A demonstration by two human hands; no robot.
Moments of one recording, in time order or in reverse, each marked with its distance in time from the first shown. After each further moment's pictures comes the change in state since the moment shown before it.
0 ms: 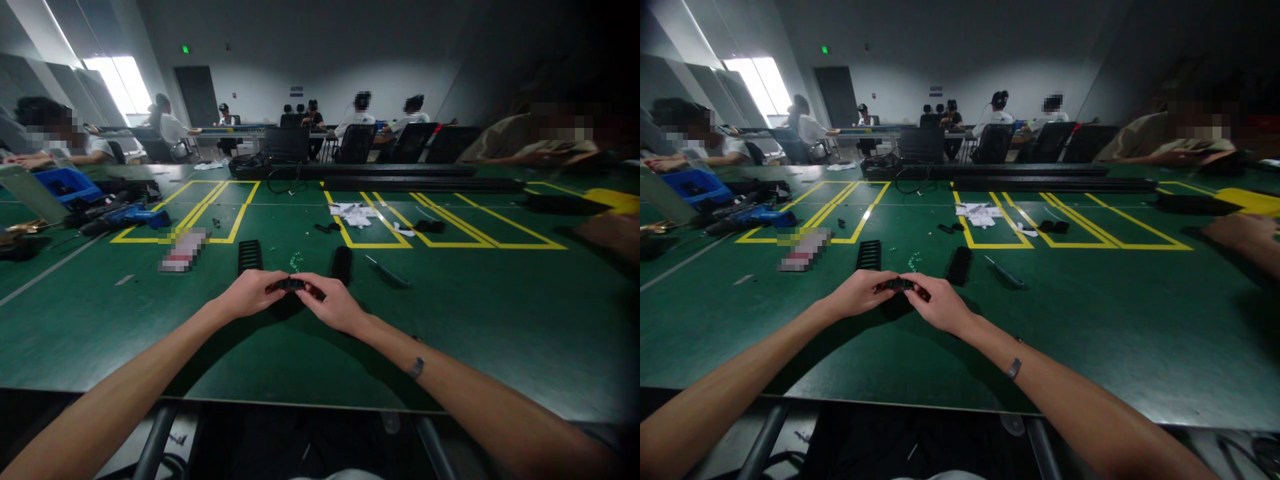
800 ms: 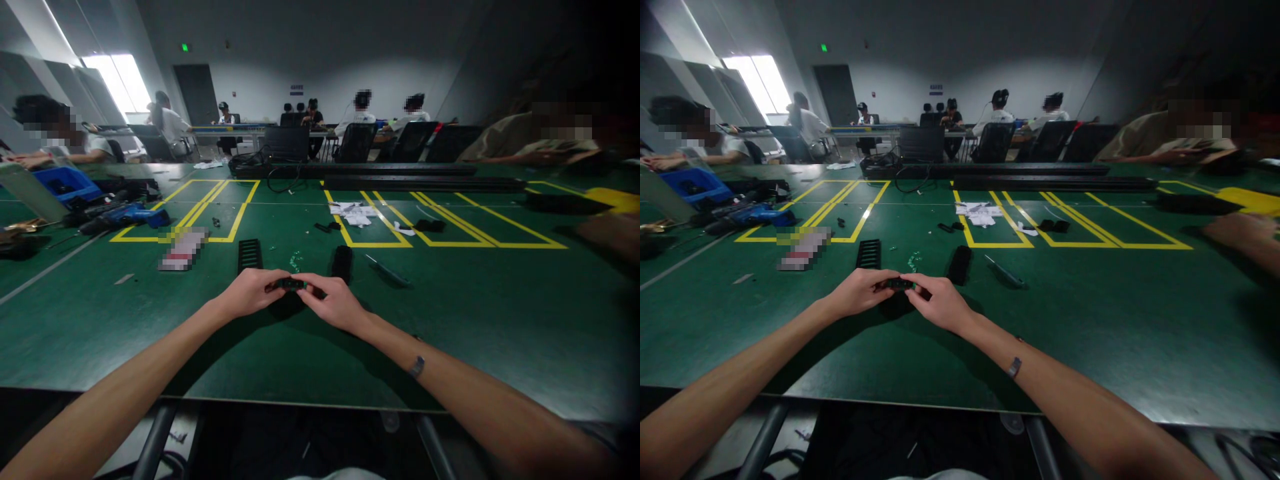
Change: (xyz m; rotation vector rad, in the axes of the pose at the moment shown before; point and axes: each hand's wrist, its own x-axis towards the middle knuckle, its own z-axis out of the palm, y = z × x) left_hand -0.002 -0.002 0.002 -0.003 0.053 0.009; right_hand -0.001 0.003 -0.001 -0.033 0.000 -0.013
